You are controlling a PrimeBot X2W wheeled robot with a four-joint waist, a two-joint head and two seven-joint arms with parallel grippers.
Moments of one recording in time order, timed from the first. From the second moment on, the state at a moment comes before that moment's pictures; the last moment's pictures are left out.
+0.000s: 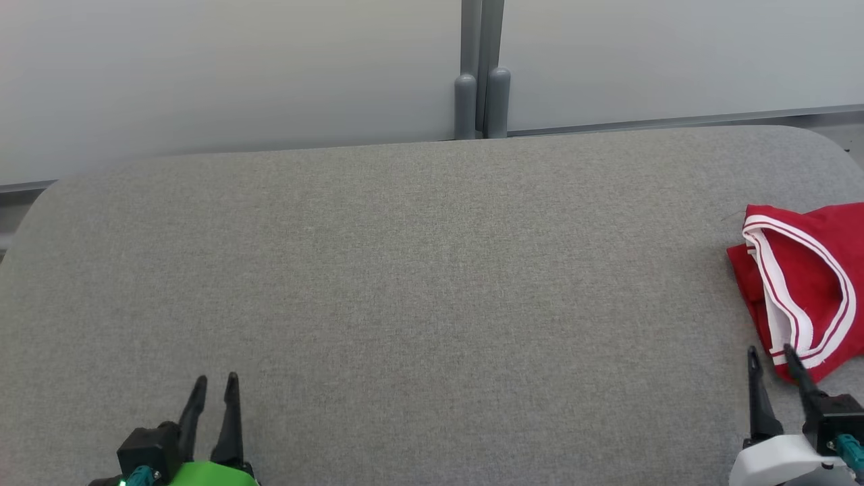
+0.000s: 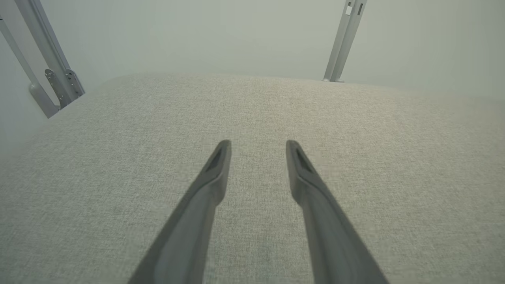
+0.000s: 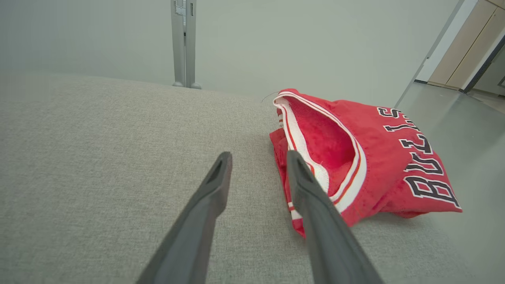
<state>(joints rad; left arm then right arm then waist) 0.01 0.07 0.02 0.34 -0.18 -0.13 -0.26 0.07 -0.04 -0.27 0.18 -0.15 0.13 -0.26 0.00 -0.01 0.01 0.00</state>
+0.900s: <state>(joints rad) 0.00 0.05 0.04 0.36 -0.58 -0.13 -0.15 0.04 -0.02 -0.23 0.24 0.33 0.13 -0.15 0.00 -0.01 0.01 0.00</state>
